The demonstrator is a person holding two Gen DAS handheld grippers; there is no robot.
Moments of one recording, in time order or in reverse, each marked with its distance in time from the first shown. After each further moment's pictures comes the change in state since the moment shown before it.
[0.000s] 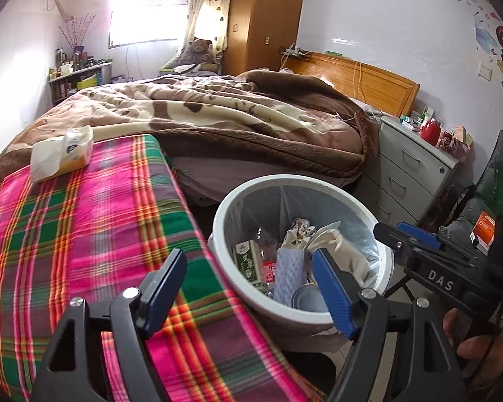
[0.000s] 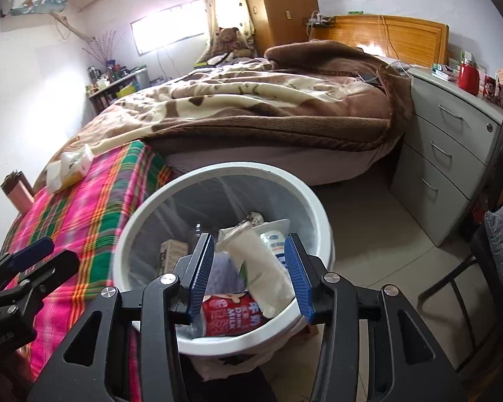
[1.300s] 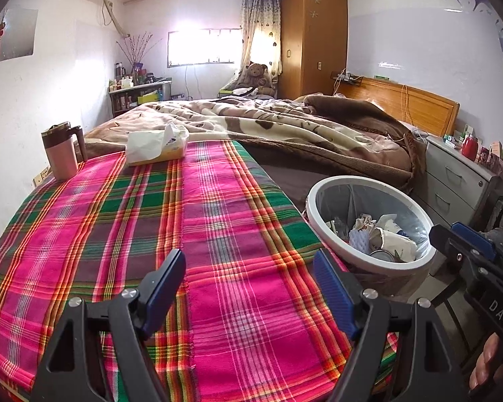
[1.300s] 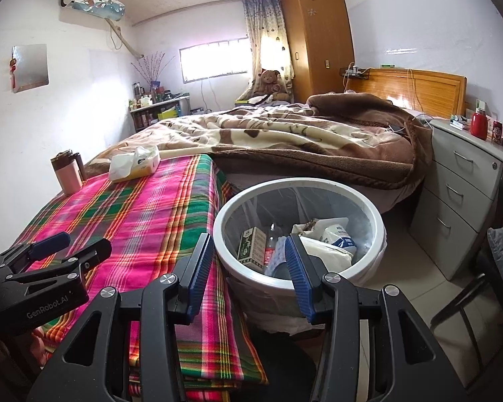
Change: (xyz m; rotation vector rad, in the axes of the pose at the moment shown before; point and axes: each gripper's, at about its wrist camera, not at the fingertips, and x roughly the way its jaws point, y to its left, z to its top) left arm -0.074 0.057 -0.060 -0.057 -0.119 0.227; right arm -0.062 0.082 -0.060 -0.122 -0.203 0.069
